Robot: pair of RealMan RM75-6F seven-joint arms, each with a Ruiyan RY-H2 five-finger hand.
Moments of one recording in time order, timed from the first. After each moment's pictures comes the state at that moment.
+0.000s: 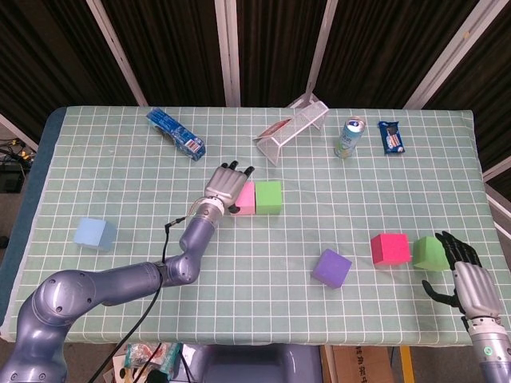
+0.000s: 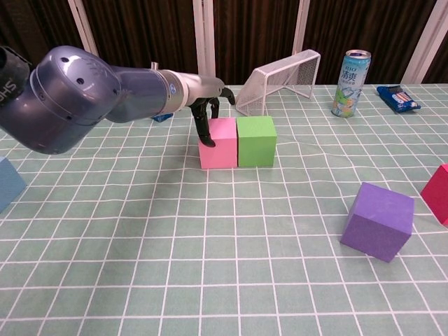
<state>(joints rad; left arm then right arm) -1.35 -1.79 -0.23 -1.06 0.30 0.74 0.78 0.12 -1.07 0.07 -1.69 -1.34 1.27 0.16</state>
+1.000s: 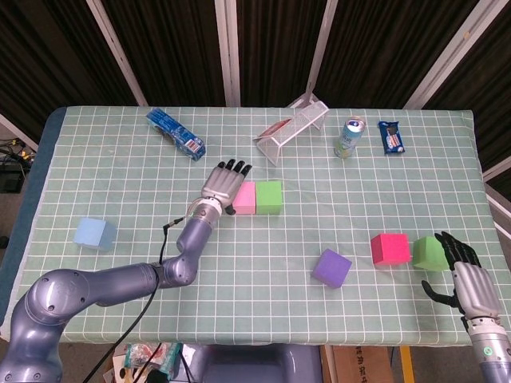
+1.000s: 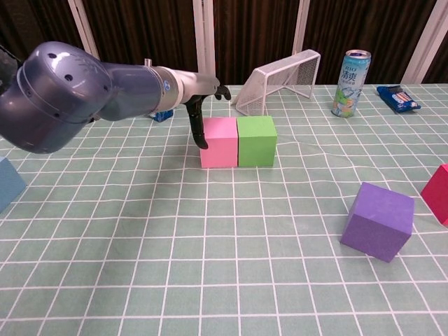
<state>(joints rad) -1.33 -1.75 -0.24 -1.12 0.31 0.78 0.78 0.12 -1.07 0.07 -1.69 -1.34 1.27 0.16</state>
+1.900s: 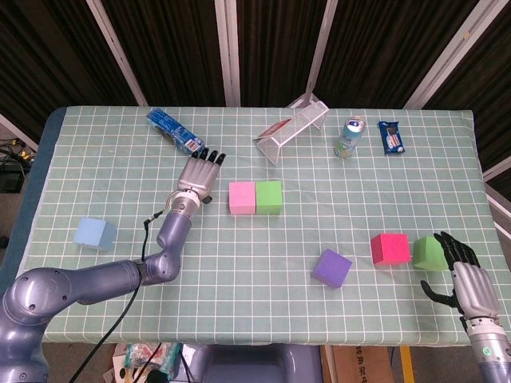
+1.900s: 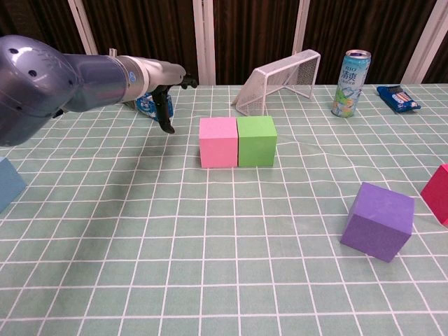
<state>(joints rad) -1.28 -1.70 -0.20 -1.13 0.31 0.84 0.83 0.12 -1.07 0.07 -1.70 -1.34 1.27 0.16</state>
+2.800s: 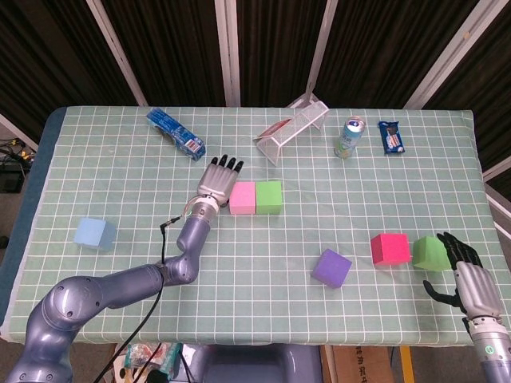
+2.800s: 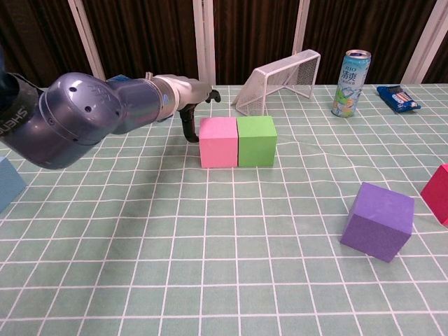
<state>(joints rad) -1.31 -1.86 -0.24 -0.93 0.37 0.77 0.84 0.12 -1.06 0.07 -1.69 -1.31 1.25 0.17</state>
